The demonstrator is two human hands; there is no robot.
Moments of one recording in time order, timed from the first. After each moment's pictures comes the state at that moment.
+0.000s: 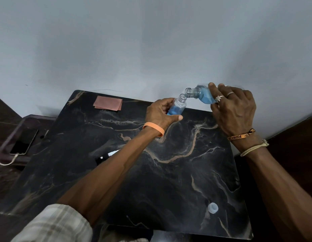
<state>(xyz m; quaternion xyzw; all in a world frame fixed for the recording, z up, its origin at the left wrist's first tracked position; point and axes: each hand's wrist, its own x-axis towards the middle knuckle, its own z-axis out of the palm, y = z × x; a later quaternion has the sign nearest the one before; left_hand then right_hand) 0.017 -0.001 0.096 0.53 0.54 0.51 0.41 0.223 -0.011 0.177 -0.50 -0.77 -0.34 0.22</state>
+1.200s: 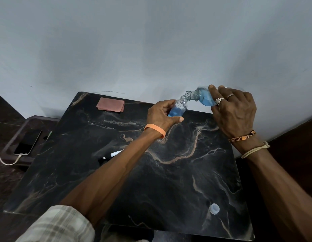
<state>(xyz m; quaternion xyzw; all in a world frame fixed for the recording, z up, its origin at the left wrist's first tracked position) 0.015 -0.006 0.096 0.53 0.53 0.53 0.40 0.219 -0.018 0.181 -0.49 -0.78 -0.33 0.22</state>
